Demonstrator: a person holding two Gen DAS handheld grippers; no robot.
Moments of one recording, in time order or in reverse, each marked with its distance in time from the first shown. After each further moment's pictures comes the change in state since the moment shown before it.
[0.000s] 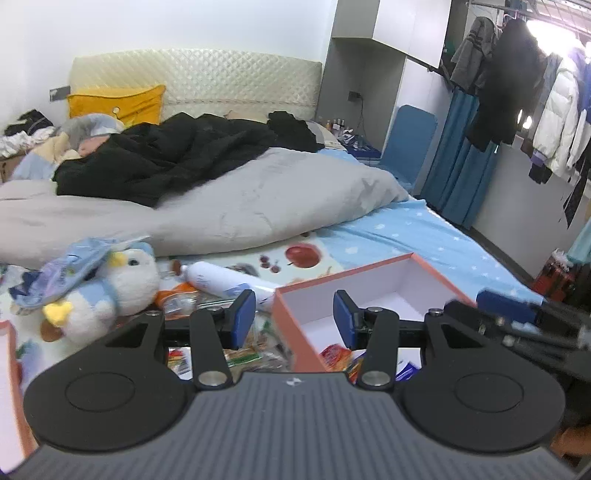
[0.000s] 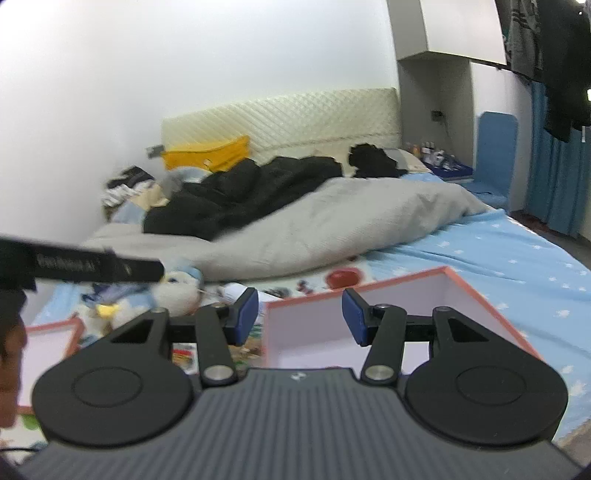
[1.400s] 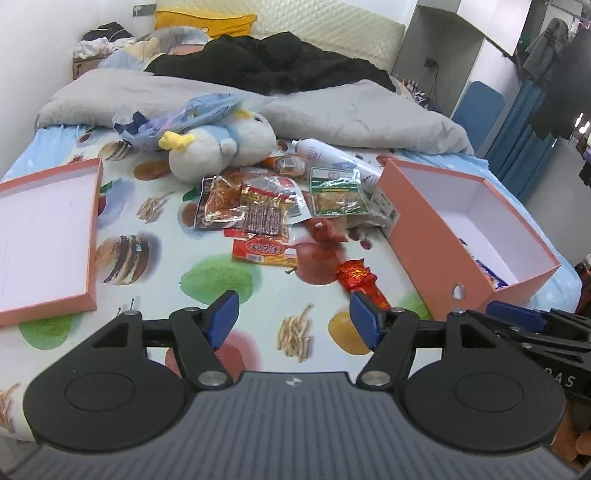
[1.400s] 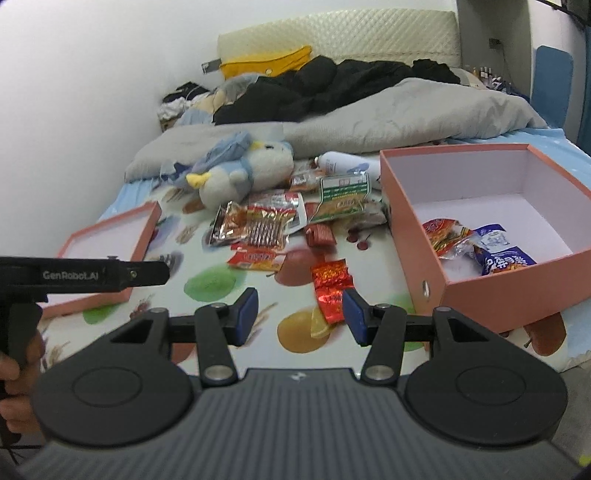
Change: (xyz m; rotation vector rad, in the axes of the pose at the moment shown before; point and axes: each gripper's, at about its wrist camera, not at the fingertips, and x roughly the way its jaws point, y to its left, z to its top) left arm -0.085 0.110 -0.178 -0.207 0.163 0.144; right arm -0.033 0.109 -0.125 -0.030 0.298 0.135
